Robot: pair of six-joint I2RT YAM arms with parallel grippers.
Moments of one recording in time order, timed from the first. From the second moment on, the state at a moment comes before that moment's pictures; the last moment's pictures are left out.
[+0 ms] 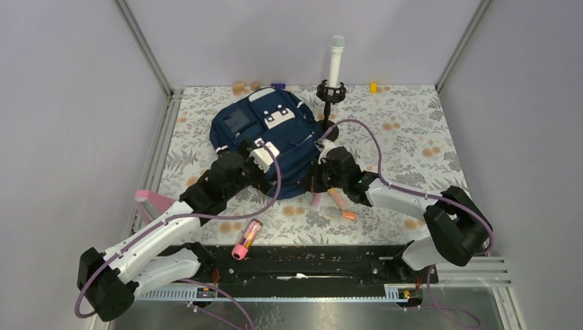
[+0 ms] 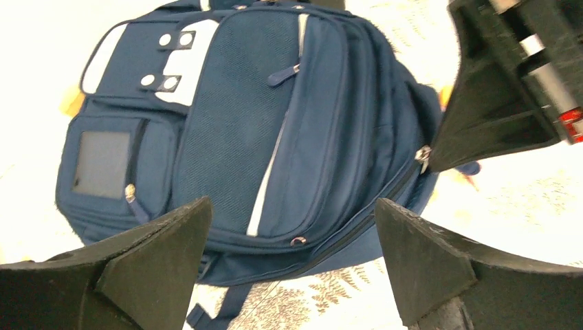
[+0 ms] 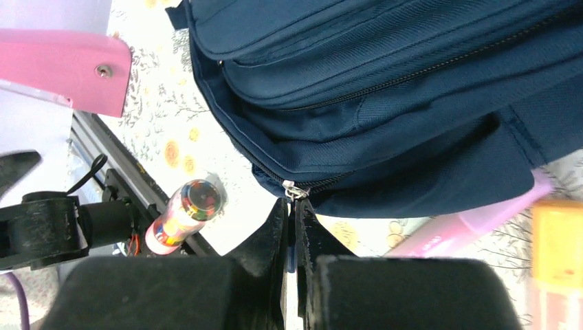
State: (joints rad) left arm -0.71 0.95 0.73 -0.15 -0.07 0.29; right arm 0.71 1.46 0.74 0.12 -0.25 0.63
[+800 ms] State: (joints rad) left arm -0.71 1.30 0.74 -0.22 0.10 0.30; right arm 0.79 1.47 0.75 0.17 -0.23 0.69
